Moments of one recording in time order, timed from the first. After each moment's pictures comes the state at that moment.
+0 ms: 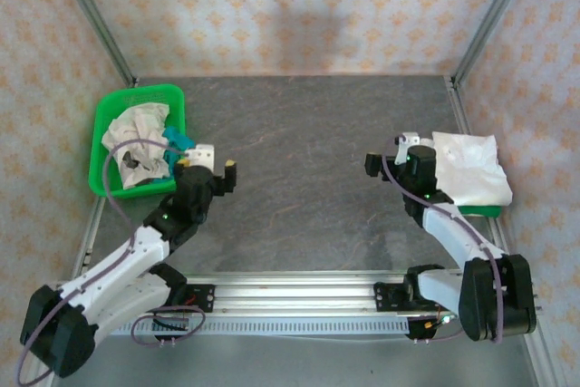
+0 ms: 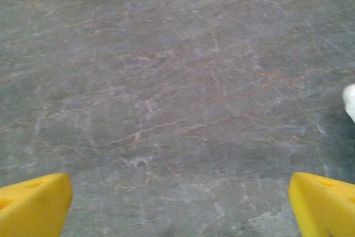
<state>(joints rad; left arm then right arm) -0.47 0.84 0.46 -0.06 -0.55 -0.14 0.10 1.12 0.48 0.13 -0.04 0.13</state>
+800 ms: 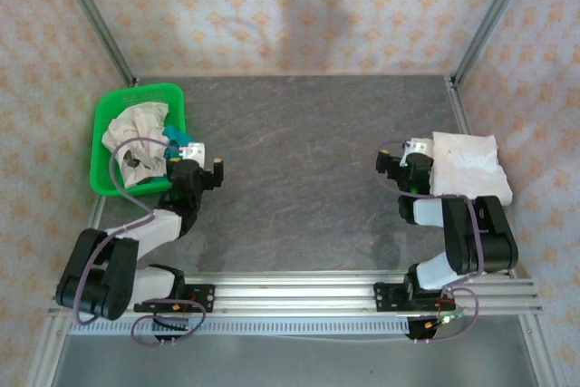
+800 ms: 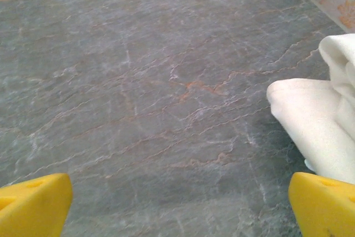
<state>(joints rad) -0.17 1.29 0.38 0.46 -0.31 0.01 0.03 1.51 0.39 0.71 0.13 0.11</state>
